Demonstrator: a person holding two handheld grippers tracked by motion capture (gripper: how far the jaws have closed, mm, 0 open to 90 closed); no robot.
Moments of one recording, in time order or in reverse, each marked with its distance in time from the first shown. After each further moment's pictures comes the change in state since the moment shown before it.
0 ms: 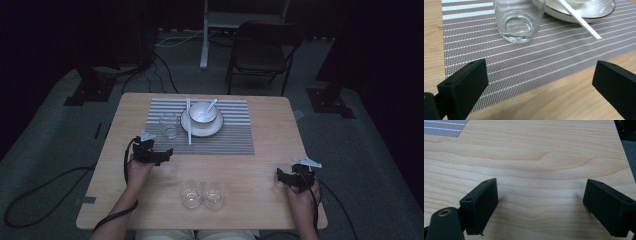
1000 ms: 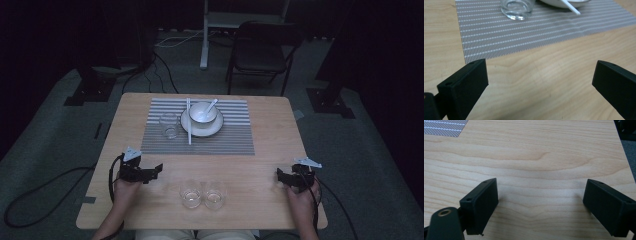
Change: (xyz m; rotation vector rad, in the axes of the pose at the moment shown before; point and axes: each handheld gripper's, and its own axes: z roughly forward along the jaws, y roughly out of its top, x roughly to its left) left arm 0.002 -0.047 -0.052 -0.040 -0.034 -0.005; right arm 0.000 0.000 0.000 0.001 -0.001 0.002
